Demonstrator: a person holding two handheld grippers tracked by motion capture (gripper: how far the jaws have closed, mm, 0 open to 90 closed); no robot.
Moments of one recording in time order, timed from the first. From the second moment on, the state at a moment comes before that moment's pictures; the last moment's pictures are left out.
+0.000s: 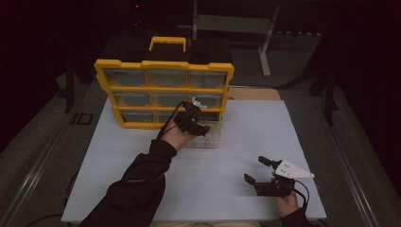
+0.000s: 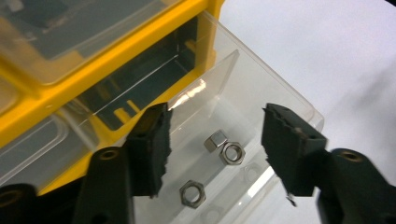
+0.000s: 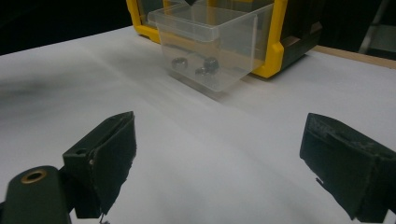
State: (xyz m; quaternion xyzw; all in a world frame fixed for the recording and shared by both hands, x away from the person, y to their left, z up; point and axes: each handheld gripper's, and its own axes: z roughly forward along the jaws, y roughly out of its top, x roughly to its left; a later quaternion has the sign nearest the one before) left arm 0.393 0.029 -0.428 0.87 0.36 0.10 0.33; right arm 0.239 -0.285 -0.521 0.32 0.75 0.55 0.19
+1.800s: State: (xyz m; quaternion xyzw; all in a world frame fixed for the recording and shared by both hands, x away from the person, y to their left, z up) left arm 0.284 0.178 -0.435 0.81 0.29 0.14 0.49; right arm 0.239 -0.282 -0.521 0.32 0.75 0.54 0.19
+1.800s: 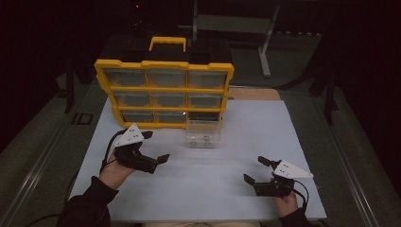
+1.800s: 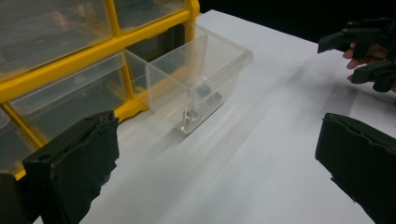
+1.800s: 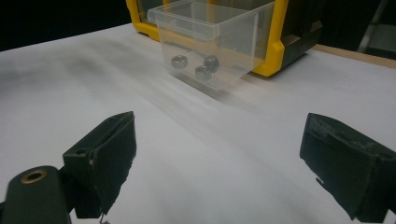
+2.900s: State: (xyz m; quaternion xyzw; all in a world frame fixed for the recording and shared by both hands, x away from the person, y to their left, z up) left arm 0.240 0.235 -0.505 0.77 0.34 0.15 0.51; right arm 0.239 -0.281 -0.522 0.32 0.75 0.54 0.19
